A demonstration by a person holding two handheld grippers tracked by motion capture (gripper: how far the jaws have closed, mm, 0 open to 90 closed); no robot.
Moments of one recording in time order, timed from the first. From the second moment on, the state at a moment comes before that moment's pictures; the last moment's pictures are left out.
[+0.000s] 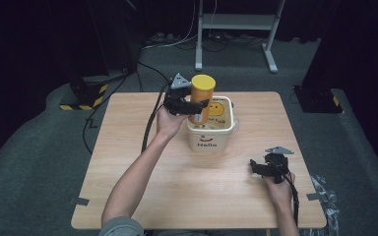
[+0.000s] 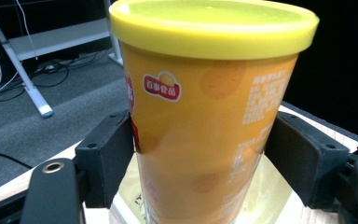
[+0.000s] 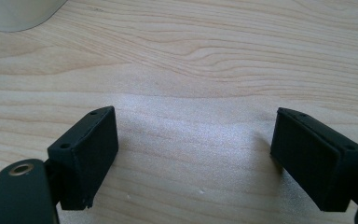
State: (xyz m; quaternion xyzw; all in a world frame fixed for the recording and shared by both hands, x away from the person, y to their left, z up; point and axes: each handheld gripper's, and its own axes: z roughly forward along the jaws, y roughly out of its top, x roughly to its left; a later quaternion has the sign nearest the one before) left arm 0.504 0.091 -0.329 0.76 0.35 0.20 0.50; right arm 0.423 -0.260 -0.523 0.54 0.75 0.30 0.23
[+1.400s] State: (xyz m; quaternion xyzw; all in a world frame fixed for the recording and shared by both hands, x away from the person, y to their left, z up) left arm 0.513 0.078 -0.376 0.78 0.36 0.19 0.47; right arm 0.424 -0.260 -0.523 0.53 0.75 0.30 0.23
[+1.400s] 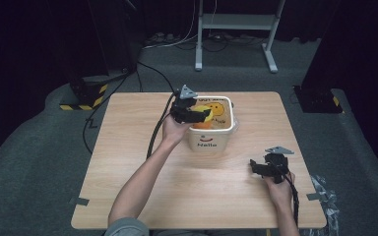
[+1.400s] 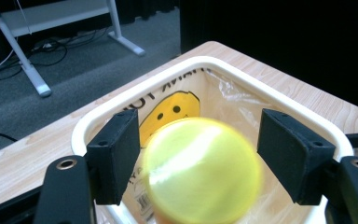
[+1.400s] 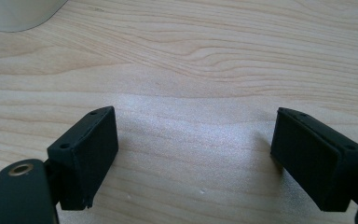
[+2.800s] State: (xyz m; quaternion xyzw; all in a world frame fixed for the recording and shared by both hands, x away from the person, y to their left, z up) left arm 0.456 0.123 -0.369 0.76 0.38 0.21 0.49; right arm 0.424 -0.260 -0.523 0.53 0.75 0.30 0.23
